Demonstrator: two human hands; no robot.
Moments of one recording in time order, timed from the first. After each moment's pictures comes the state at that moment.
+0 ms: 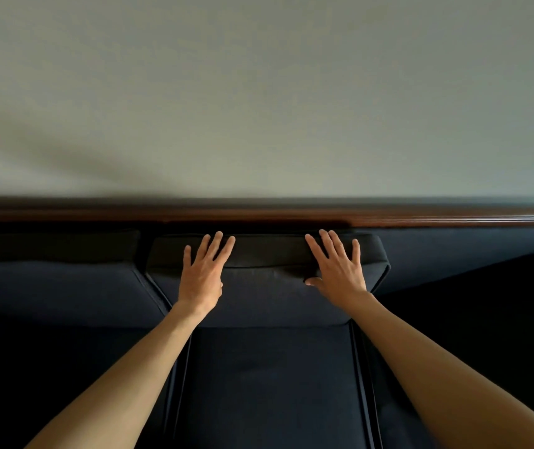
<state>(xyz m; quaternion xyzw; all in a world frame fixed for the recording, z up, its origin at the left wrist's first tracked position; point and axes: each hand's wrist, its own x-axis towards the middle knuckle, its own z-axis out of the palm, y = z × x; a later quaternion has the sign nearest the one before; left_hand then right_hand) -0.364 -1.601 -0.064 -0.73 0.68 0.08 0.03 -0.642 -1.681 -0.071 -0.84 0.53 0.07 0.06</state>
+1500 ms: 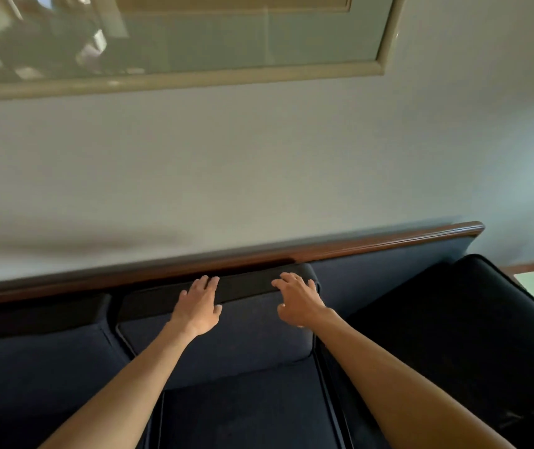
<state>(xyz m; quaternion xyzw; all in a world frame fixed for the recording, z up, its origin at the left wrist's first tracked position) -0.425 -1.613 0.020 -0.70 0.69 0.18 0.04 -0.662 -1.642 0.042 -0.79 0.56 0.05 0.23</state>
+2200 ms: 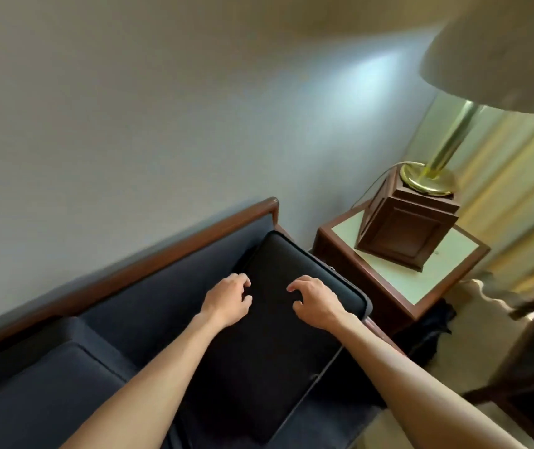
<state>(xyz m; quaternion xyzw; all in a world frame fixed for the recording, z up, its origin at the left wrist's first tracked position) -0.989 -1.672 0.041 -0.51 0.83 0.24 -0.03 -1.191 -1.595 0.041 -0.62 0.74 -0.08 0.24</state>
